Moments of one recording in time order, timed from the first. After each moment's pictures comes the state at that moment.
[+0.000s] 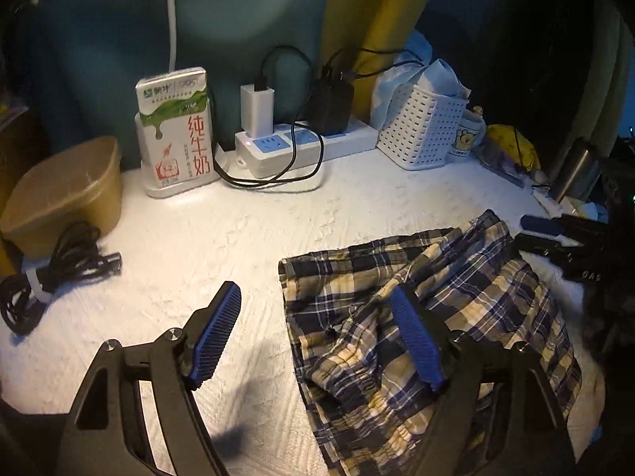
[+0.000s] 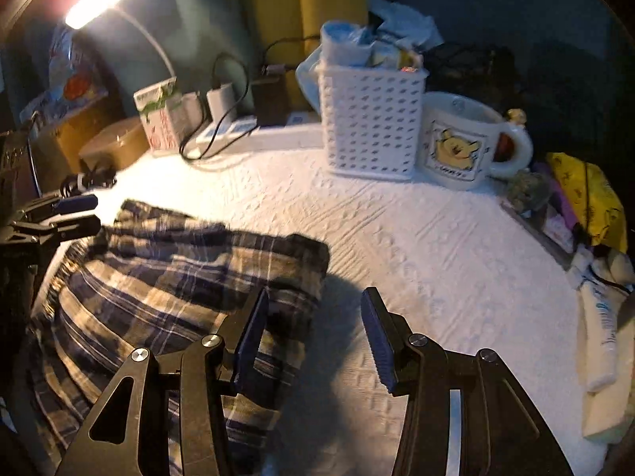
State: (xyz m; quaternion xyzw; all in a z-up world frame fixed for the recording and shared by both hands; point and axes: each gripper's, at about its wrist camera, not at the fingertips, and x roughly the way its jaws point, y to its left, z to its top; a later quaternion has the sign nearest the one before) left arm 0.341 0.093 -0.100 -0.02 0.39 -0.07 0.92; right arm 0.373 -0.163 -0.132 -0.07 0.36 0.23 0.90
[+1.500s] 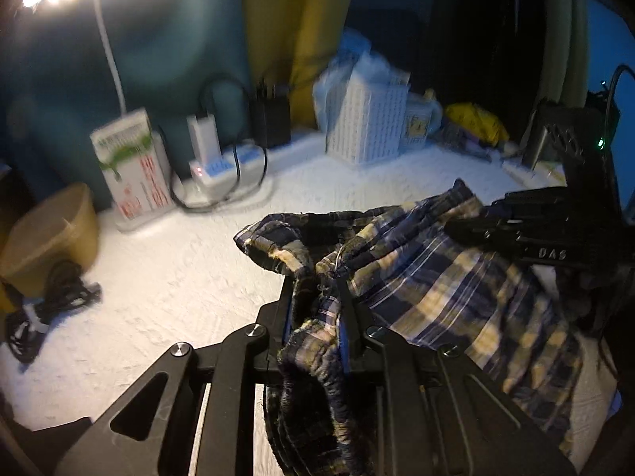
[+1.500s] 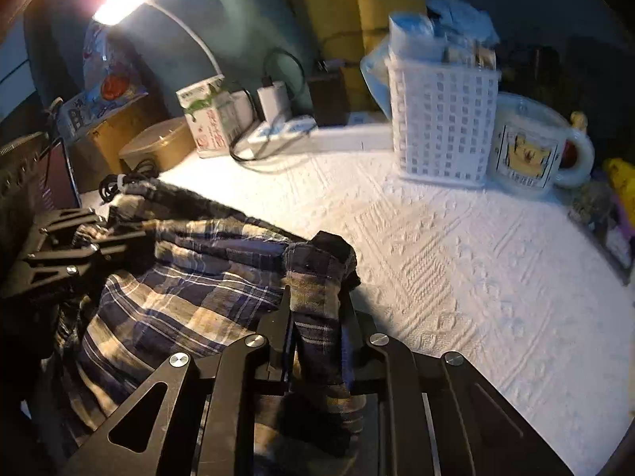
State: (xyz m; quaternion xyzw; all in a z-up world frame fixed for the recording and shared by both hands) left arm 0.310 0.049 -0.091 0.05 0.34 -0.11 0.93; right arm 0.373 -0.123 -0.136 -0.05 0.34 0.31 0.89
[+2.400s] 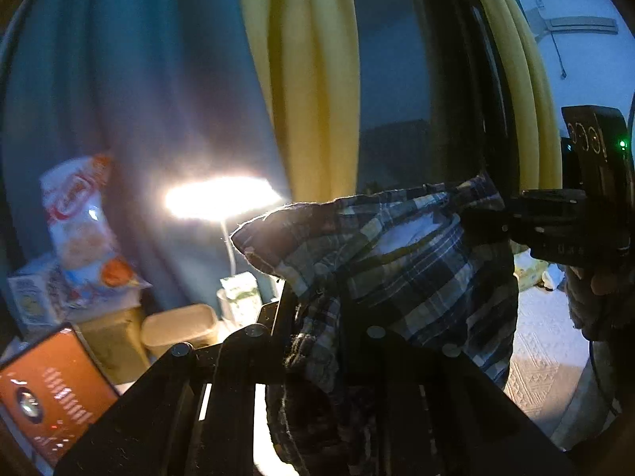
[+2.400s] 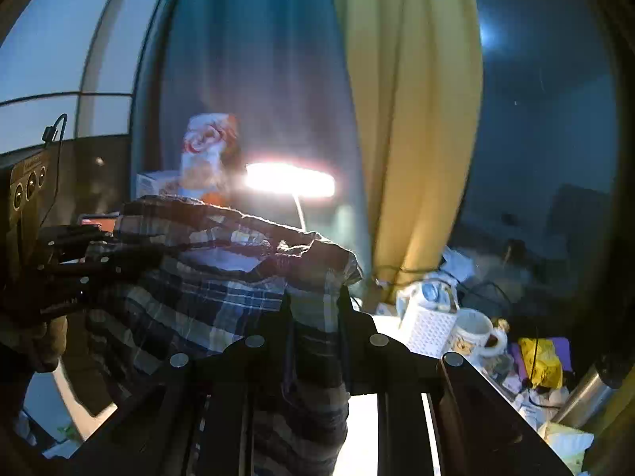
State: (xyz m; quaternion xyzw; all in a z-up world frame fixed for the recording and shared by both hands) left arm 0.121 0.065 0.057 0.09 0.12 -0.05 0.99; right arm 0.163 -0.113 0.035 -0.11 0.08 0.31 0.94
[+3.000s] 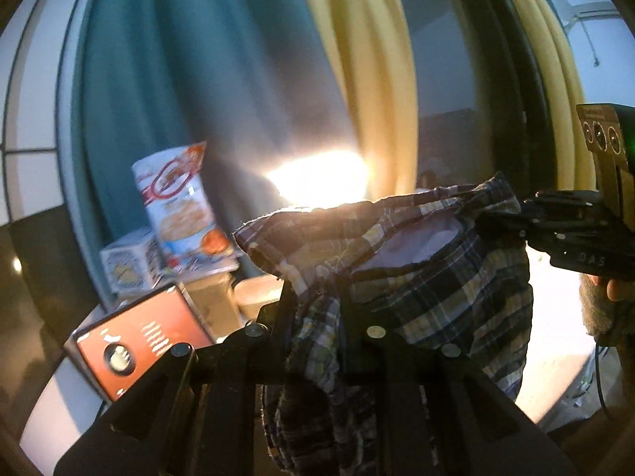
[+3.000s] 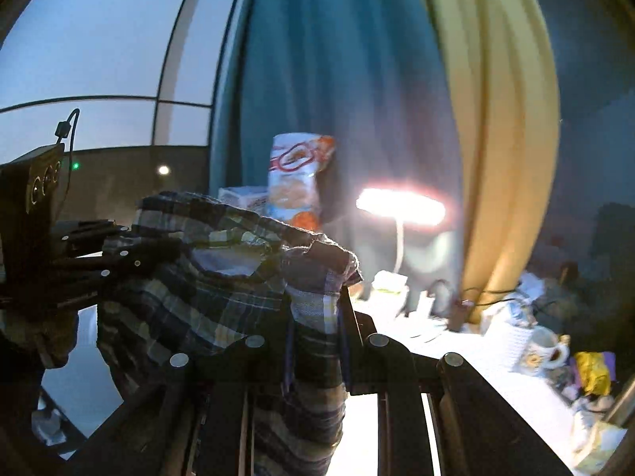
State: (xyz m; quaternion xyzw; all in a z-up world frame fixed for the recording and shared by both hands) left arm 0.020 0.128 0.050 0.10 0.13 0.06 0.98; right arm 0.068 -0.032 0.024 -0.10 0.06 0.41 0.90
